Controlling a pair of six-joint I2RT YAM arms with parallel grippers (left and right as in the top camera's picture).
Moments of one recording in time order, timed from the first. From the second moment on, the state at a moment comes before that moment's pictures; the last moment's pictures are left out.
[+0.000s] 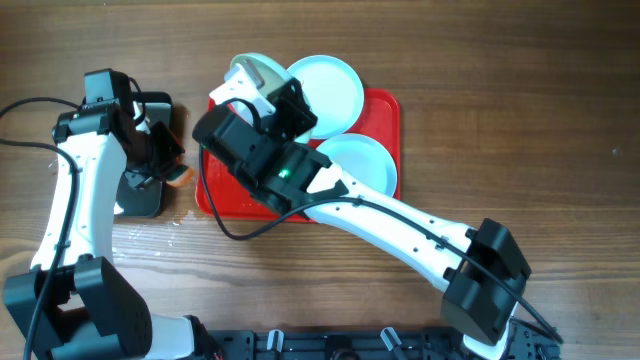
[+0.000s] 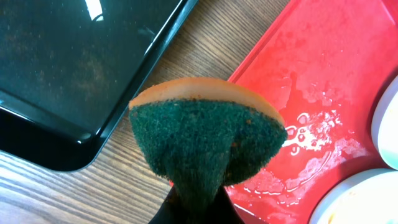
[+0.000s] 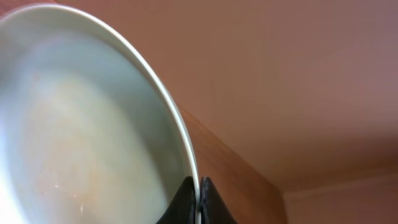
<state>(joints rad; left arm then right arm) 0.19 1.61 1.25 -1.02 0.13 -0.43 1.00 1.94 1.71 -0.54 1.10 -0.18</state>
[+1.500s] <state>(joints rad) 0.14 1.61 1.25 -1.00 0.17 -0.43 -0.28 1.82 1.36 -0.72 -0.57 0.33</state>
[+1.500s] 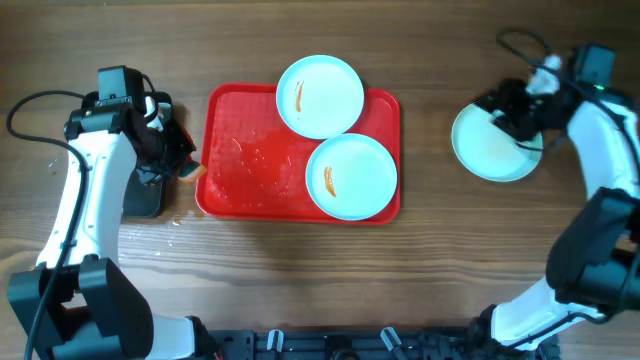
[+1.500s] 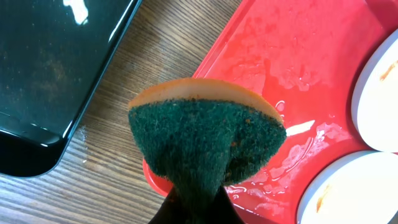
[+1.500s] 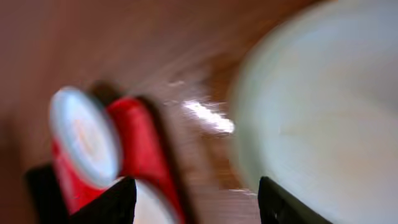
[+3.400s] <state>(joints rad) 0.06 1.61 1.25 -0.99 0.17 -0.38 0.66 2.39 1.99 -1.00 -0.28 0.50</state>
